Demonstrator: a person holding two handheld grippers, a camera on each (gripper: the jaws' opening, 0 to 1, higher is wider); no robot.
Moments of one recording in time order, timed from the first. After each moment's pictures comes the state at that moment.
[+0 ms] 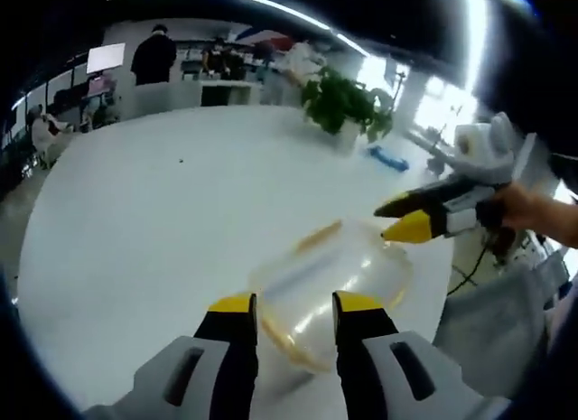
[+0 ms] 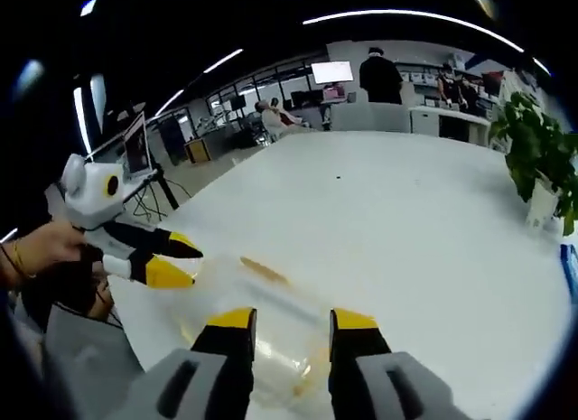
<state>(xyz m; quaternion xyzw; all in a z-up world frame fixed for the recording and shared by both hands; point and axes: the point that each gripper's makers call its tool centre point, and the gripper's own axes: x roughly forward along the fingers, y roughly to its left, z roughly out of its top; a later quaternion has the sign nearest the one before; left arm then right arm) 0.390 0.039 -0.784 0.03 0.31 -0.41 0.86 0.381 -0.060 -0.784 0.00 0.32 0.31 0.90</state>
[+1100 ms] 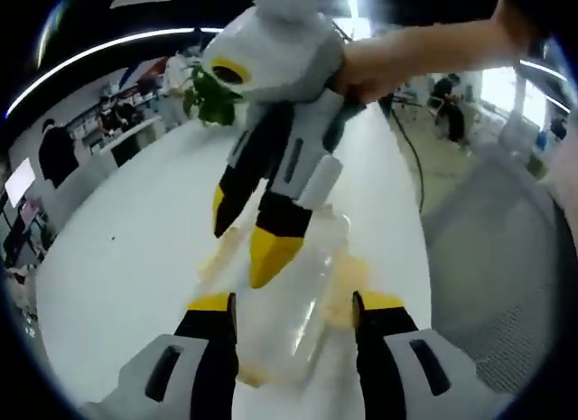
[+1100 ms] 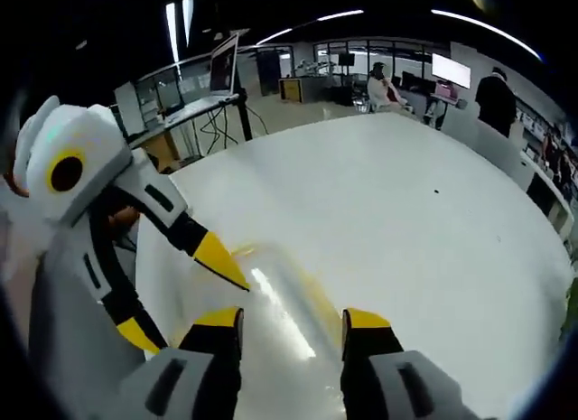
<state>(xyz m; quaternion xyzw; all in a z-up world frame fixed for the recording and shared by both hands) 0.336 -0.003 -0.809 0.27 0.25 -0.55 0.75 0.398 -0.006 -0.812 -0.18 0.38 0.49 0.76</state>
